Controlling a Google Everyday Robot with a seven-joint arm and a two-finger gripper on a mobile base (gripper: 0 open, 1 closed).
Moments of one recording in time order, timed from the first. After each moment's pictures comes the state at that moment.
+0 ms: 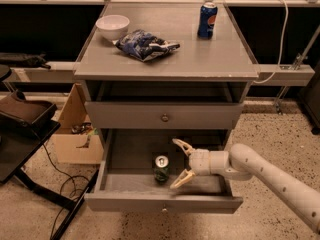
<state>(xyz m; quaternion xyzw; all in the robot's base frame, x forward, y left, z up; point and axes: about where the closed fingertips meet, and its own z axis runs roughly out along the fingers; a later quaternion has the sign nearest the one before) 0.572 -0.047 0.502 -0.58 0.53 0.33 0.52</state>
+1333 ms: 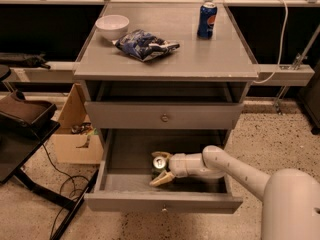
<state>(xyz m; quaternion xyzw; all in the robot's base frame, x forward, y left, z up) 0.603 0.025 0.399 -0.57 0.58 0.38 0.45</state>
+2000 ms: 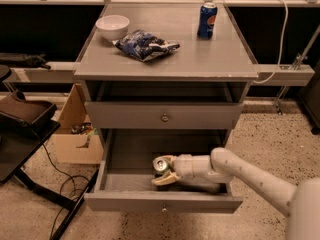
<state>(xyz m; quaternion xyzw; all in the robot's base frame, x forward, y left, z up) 0.578 0.014 0.443 -0.54 0.58 0.39 0.46</state>
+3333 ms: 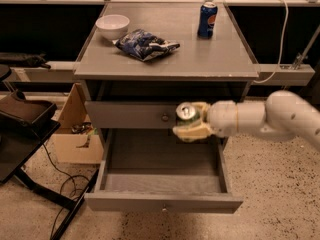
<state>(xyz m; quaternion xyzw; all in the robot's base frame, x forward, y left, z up) 0.545 -0.065 0.758 -0.52 0.60 0.38 0.49</state>
